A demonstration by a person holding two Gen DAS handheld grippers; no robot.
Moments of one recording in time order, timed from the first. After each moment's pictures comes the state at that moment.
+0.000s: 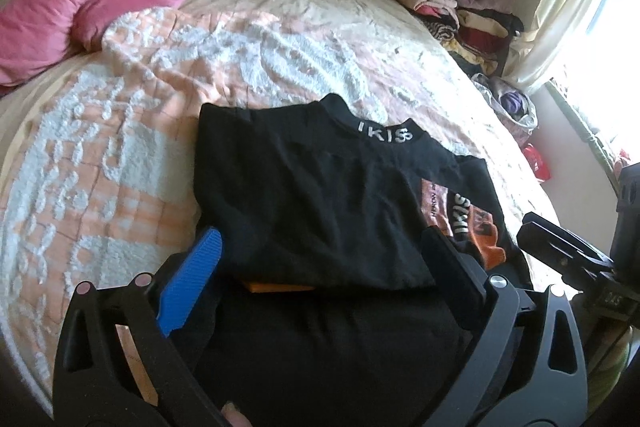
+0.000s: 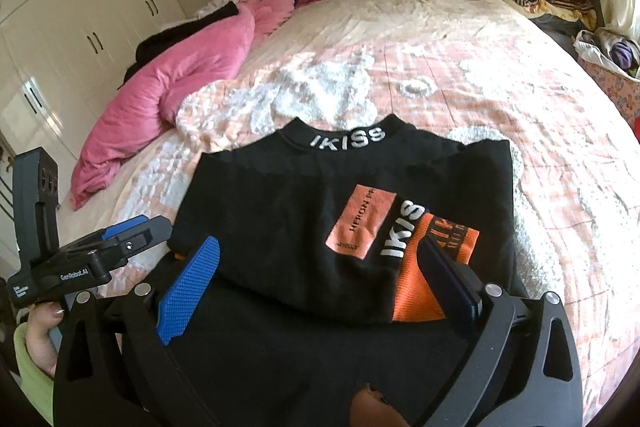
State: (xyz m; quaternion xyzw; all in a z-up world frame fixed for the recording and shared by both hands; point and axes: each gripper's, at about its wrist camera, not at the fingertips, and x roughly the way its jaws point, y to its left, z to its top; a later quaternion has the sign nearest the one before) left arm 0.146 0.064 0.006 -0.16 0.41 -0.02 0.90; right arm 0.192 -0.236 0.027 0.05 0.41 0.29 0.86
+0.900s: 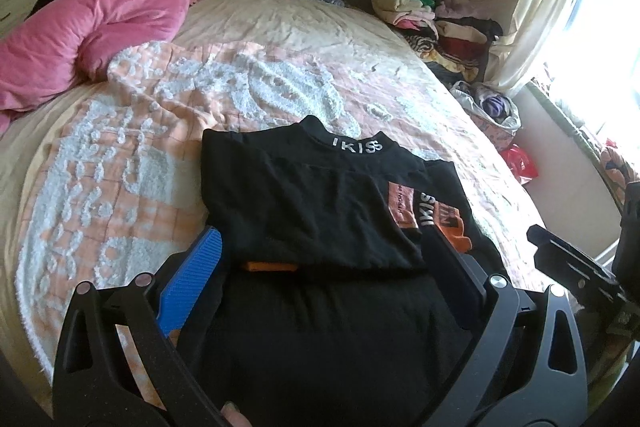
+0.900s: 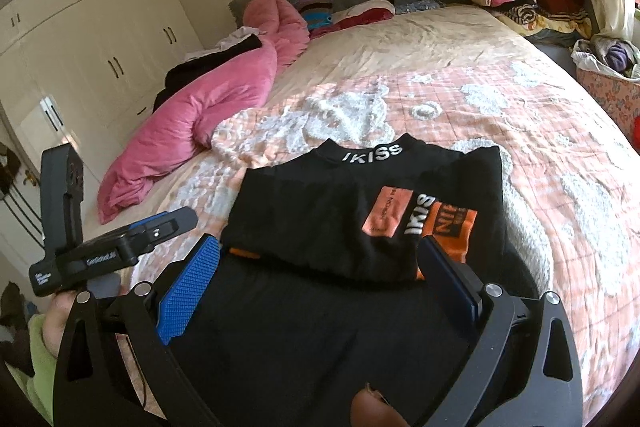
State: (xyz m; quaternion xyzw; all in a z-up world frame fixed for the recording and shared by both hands) left arm 0.102 0.057 0.044 -0.14 0.37 -0.04 0.92; right arm 0.120 -0.255 0.065 0.08 0.36 0.31 0.88
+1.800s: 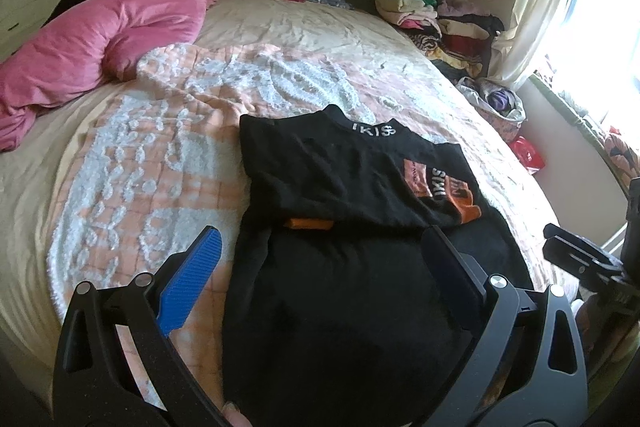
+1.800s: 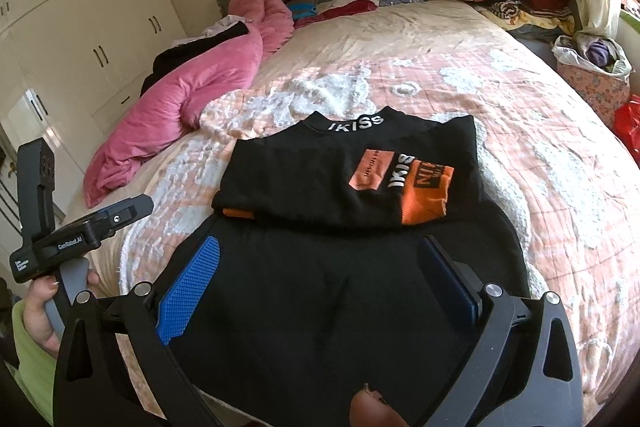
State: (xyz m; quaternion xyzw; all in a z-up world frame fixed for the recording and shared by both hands) left arm 0.049 0.077 0.041 -0.11 0.37 -0.03 0.92; right arm 0.075 -0.263 0.055 0.06 0.38 0.27 0.88
